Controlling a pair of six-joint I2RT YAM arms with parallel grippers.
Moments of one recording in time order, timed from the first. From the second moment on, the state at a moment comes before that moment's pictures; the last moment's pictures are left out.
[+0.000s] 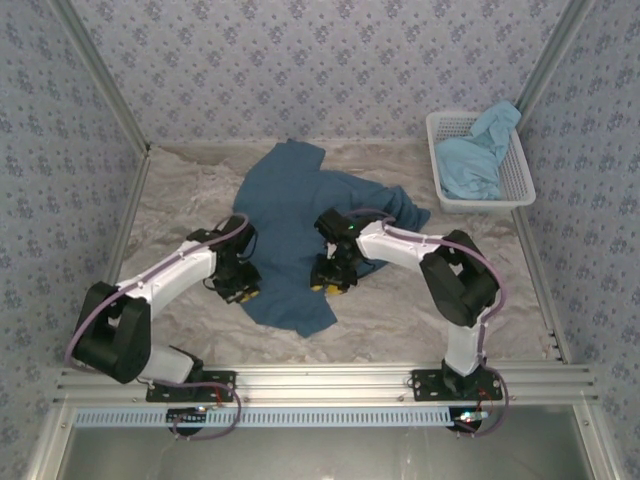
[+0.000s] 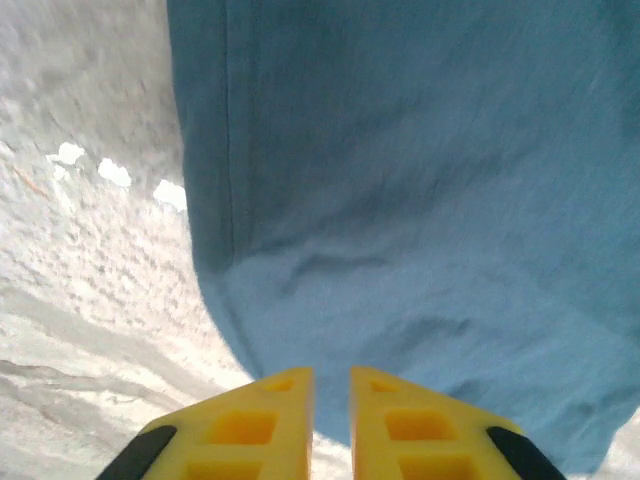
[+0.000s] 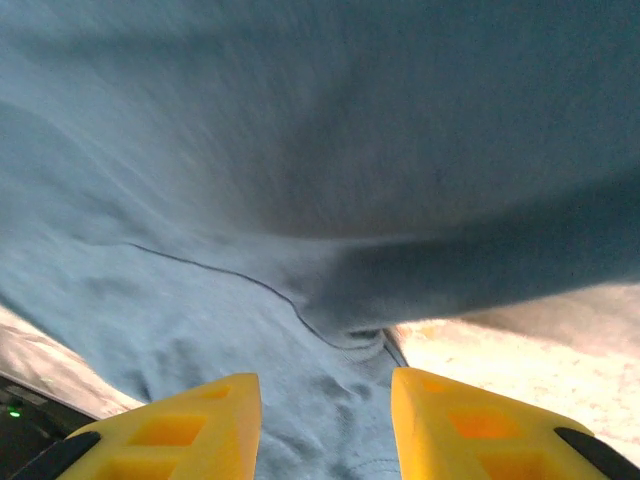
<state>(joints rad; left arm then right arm) -0.46 1.39 0.85 -0.93 0.18 -0.96 0.76 1.88 1.26 -0.77 -0.41 0.80</state>
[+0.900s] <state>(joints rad) -0.51 1.22 0.76 -0.86 0.14 -1.10 0.77 1.81 1.28 -0.77 -0.38 0.80</state>
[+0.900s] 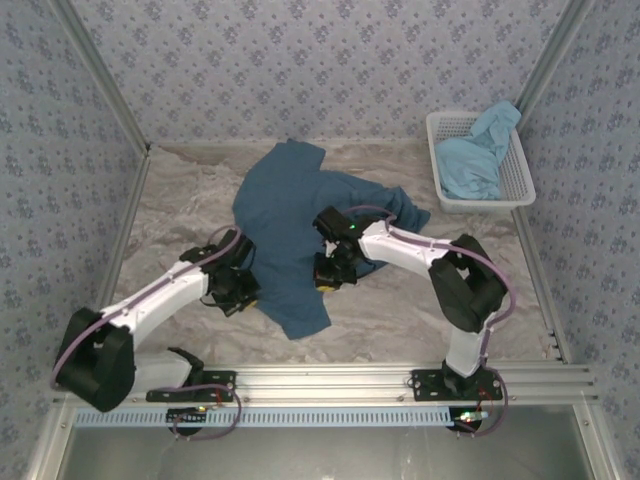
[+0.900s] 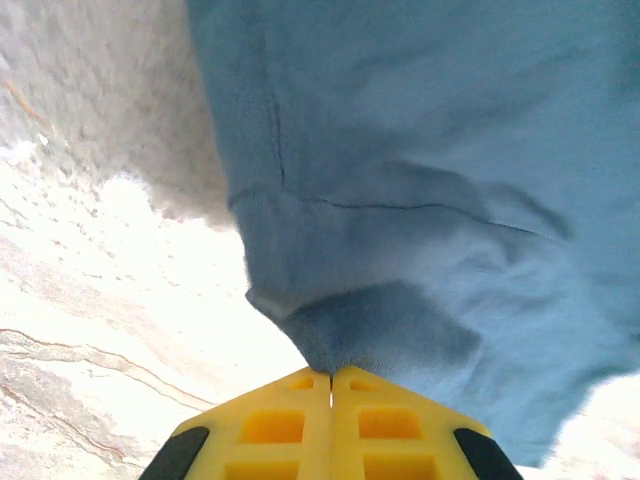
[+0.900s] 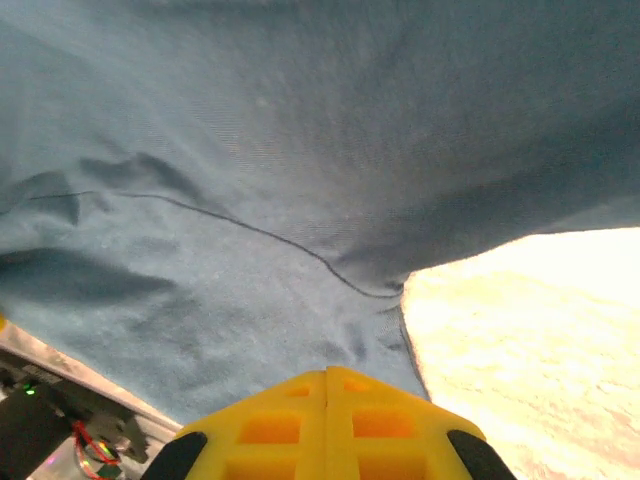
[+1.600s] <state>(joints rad) -0.44 1.36 0.96 -0.97 0.17 -1.01 0.83 2.00 1.35 -0.75 -0.40 0.83</state>
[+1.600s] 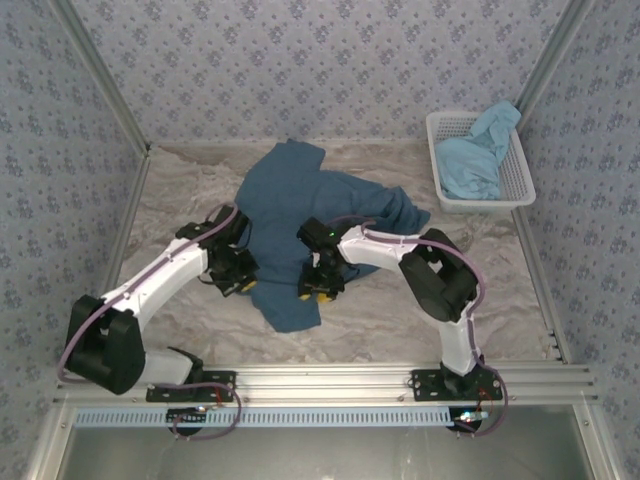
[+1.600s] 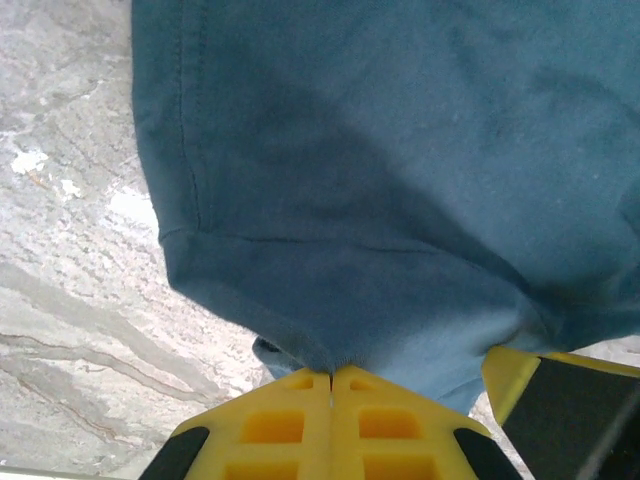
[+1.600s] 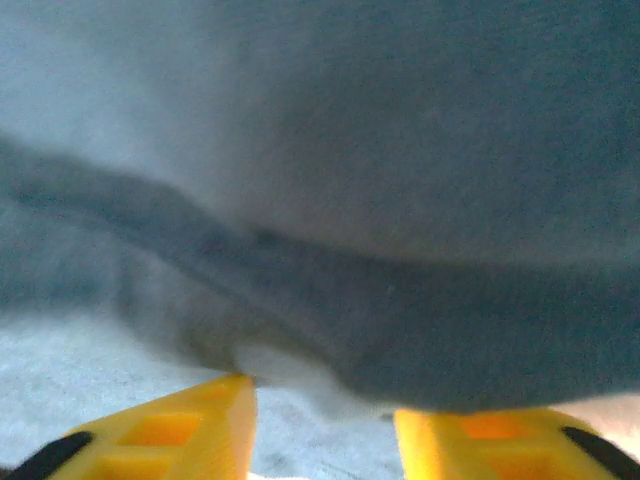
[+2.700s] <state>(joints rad) -0.54 1.54 1.01 -0.79 0.16 -0.93 0.55 2.08 1.49 -0.80 -0.39 0.79</state>
